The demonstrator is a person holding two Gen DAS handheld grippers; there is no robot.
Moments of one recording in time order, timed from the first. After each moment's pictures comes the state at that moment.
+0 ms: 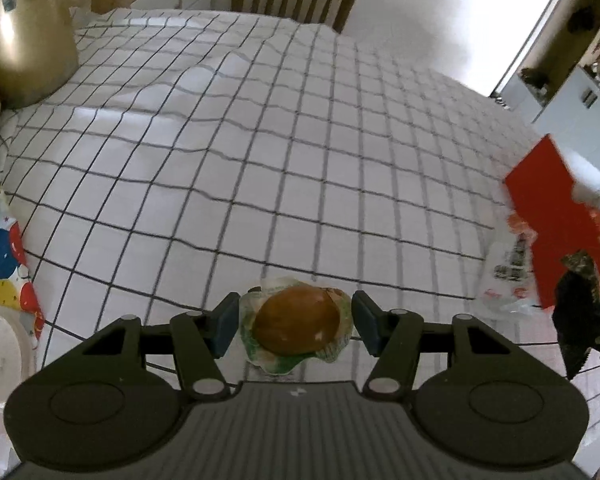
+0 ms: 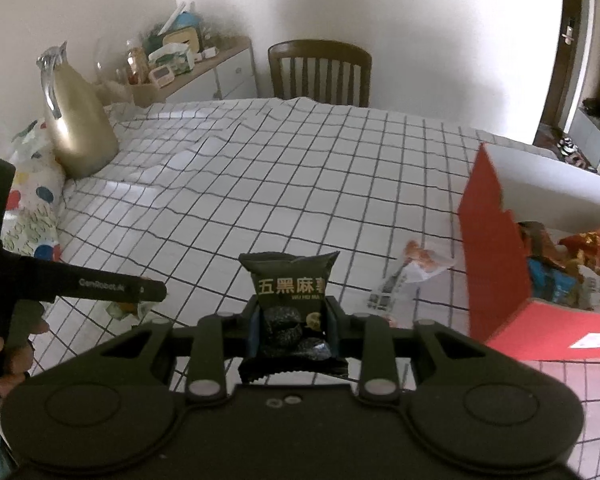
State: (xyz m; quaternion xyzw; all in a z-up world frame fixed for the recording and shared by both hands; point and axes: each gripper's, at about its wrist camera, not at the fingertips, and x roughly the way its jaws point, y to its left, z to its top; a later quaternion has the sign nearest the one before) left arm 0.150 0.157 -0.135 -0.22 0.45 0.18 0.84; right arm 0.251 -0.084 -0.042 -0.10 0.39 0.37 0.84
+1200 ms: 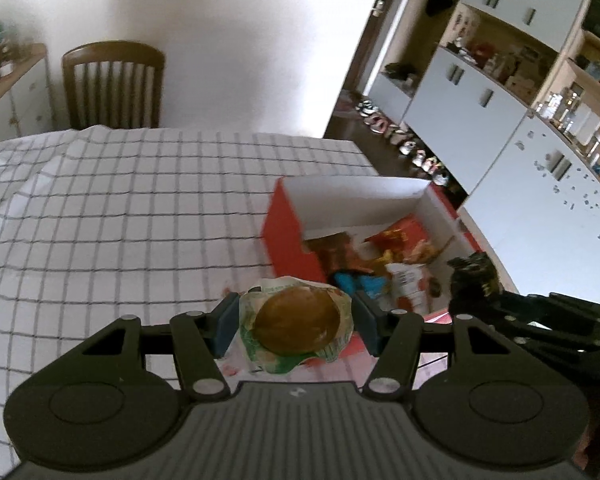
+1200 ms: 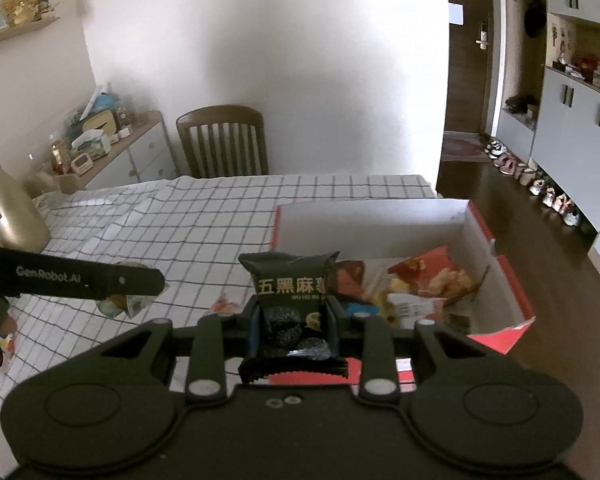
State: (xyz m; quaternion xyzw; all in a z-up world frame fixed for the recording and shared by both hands) left arm 0.264 -0.033 -0.022 -0.15 0.39 0.02 0.91; right arm 0.323 -0.259 0.017 -0.03 0.35 0.29 0.89
